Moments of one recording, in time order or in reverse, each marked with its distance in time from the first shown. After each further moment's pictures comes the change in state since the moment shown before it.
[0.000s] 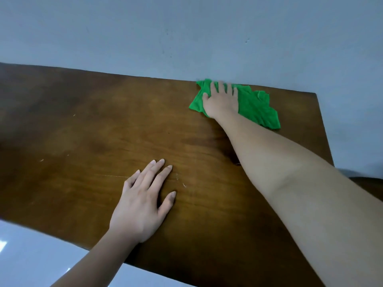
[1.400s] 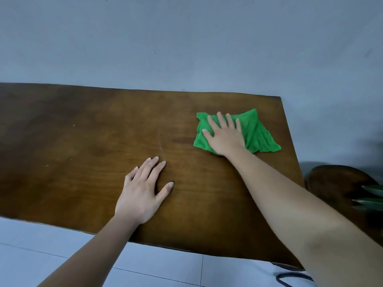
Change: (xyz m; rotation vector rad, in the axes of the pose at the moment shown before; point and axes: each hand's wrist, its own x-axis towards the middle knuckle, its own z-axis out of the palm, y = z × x) left_hand -0.003 0.002 -0.002 0.031 0.006 0.010; right_hand -0.150 0.063 -0.001 -0.039 -0.043 -0.041
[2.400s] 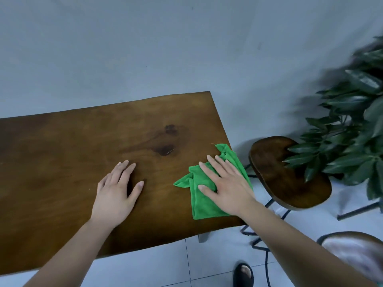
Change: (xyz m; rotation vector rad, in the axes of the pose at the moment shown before) left_hand 0.021 0.057 -0.008 -0.073 -0.002 0.138; right_hand -0.246 0.117 0.029 0.060 0.076 -0.028
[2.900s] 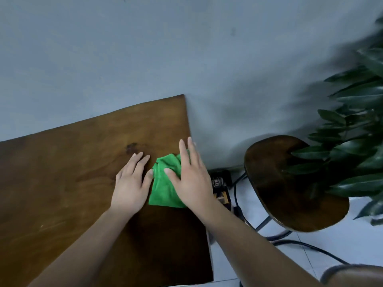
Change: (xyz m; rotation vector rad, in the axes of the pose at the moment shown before) left_hand 0.128 0.164 0.068 -0.023 0.026 -0.003; right_hand 0.102 0.068 0.001 0.520 0.305 0.156
